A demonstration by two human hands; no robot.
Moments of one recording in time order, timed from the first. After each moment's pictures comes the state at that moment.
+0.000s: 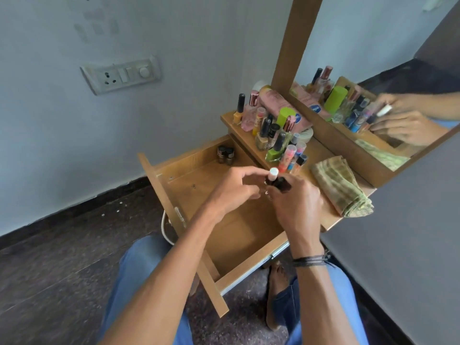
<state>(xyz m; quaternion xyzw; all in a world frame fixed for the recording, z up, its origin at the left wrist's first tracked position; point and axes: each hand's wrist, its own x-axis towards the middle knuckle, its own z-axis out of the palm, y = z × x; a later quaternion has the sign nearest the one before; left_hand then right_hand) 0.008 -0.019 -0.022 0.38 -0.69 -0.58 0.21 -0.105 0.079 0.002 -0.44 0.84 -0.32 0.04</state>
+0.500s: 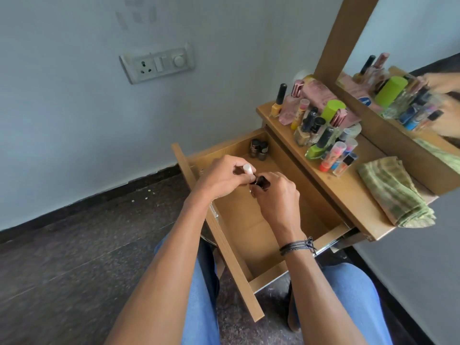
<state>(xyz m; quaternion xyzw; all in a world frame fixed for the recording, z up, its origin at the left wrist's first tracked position) 0.081 -0.075 -0.036 0.47 -0.74 -0.45 0.16 -0.045 0.020 -0.050 -0.52 0.78 -0.32 0.14</state>
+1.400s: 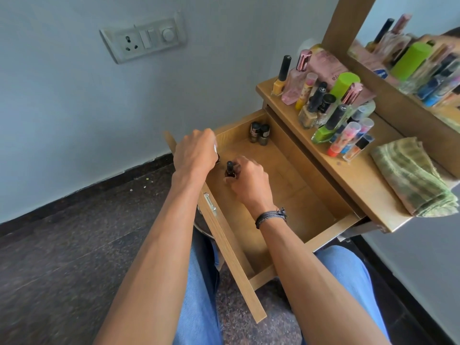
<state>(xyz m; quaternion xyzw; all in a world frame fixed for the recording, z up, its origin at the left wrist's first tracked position) 0.092 -0.114 -0.050 0.60 -0.79 -0.06 0.07 -0.017 -0.029 -0.093 -0.54 0.76 -0.26 0.25</state>
